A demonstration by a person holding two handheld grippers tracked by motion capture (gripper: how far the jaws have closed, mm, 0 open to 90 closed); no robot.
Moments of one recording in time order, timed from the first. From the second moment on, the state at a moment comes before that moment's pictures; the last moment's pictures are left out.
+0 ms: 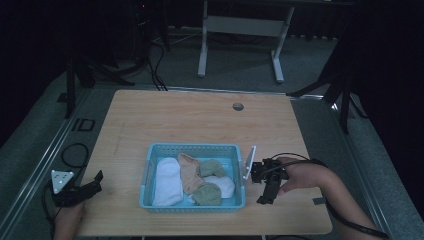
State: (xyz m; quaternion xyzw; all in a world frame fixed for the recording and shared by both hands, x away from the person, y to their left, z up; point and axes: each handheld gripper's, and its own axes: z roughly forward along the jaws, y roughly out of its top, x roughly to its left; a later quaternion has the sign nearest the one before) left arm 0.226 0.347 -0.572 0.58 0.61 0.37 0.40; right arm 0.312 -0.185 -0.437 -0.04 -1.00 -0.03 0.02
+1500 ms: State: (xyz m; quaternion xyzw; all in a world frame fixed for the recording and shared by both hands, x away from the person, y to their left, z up) left arm 0.226 0.347 -0.573 0.58 0.61 0.36 0.40; right arm 0.317 -0.063 -0.455 0.06 -1.00 -0.02 0.04
